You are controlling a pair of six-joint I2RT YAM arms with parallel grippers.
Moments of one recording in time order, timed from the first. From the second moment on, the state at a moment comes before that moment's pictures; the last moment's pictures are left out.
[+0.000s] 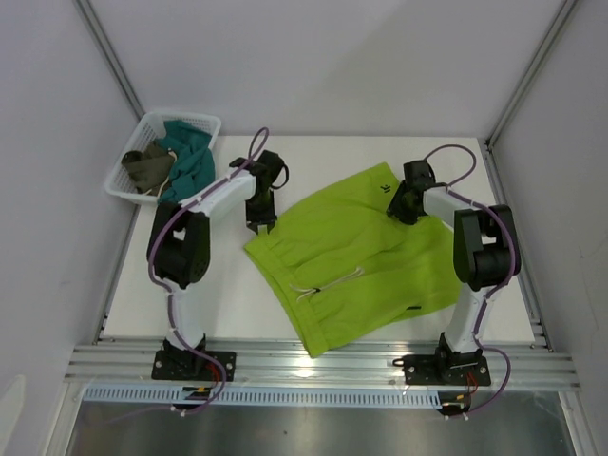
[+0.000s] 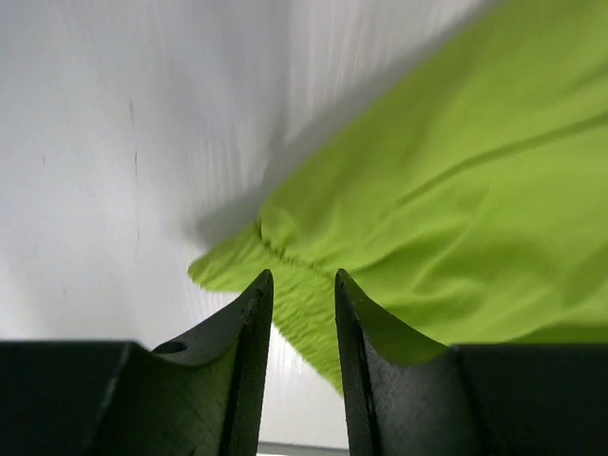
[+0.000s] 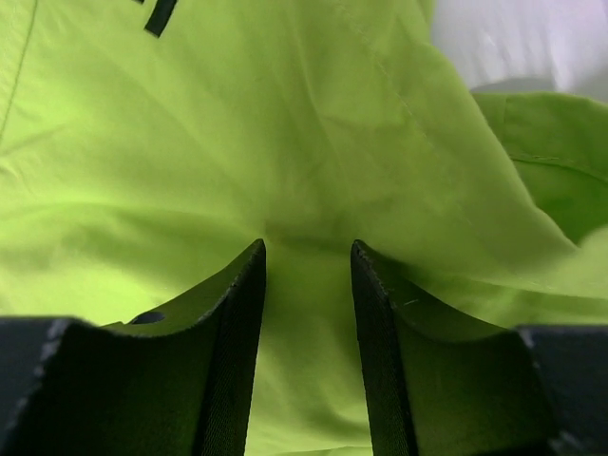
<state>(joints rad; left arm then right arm) -0.42 1.96 1.56 -1.00 -0.14 -0.50 0.16 1.96 1.29 -0.33 0.04 0.60</state>
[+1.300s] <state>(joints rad) -0.21 1.91 1.32 -0.83 0.12 -0.36 0.14 1.93 1.27 -0.38 0.02 0.60</state>
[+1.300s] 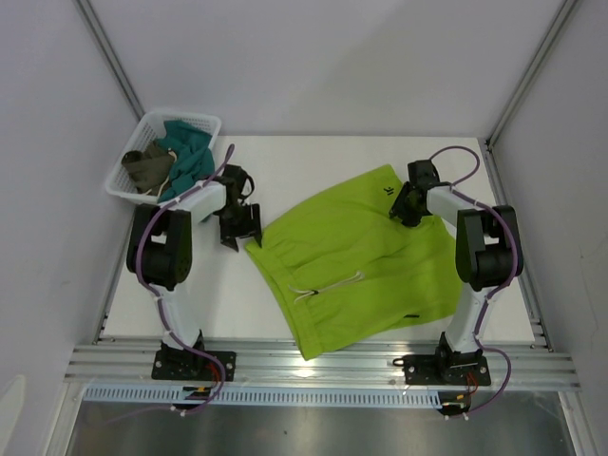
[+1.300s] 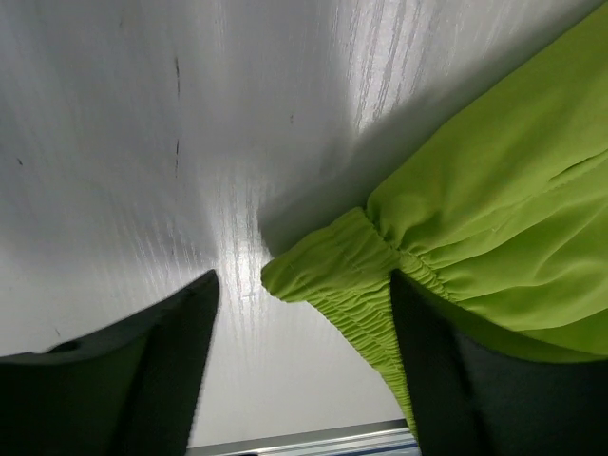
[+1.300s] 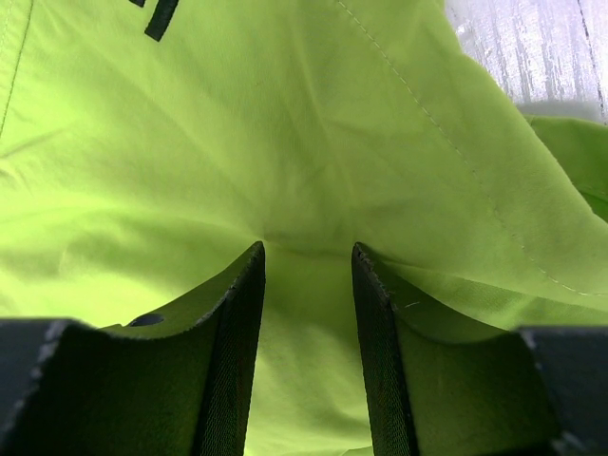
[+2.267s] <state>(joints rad) -0.23 2.01 1.45 -0.98 0.08 -0.45 0.12 1.93 1.27 -0.37 0.01 0.61</state>
